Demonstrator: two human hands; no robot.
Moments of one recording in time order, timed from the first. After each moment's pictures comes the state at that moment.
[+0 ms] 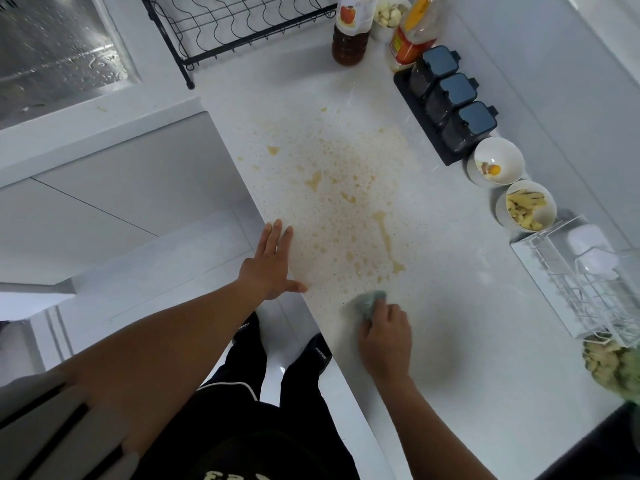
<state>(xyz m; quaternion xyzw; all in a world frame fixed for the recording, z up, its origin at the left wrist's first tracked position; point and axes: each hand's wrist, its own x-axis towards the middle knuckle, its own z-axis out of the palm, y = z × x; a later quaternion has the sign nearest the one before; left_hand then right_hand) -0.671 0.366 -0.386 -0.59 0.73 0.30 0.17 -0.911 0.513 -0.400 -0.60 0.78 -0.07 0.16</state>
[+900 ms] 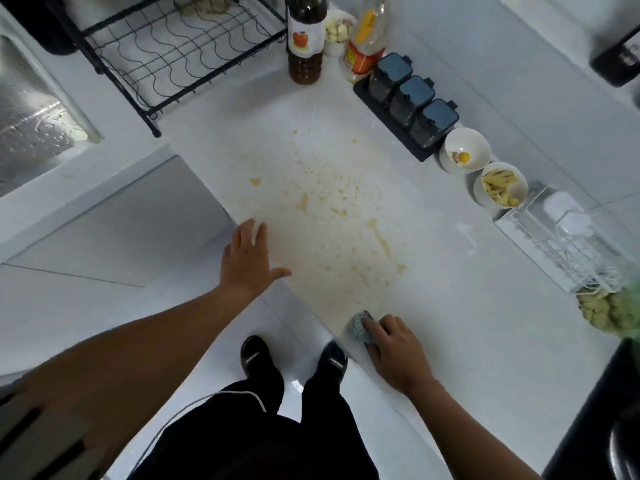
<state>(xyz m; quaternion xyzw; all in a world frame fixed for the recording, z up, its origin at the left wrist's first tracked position) -0.629 0.300 -0.367 -0.59 0.78 0.17 0.07 -0.895 0.523 -0.393 -0.71 0.69 -0.03 0.16</state>
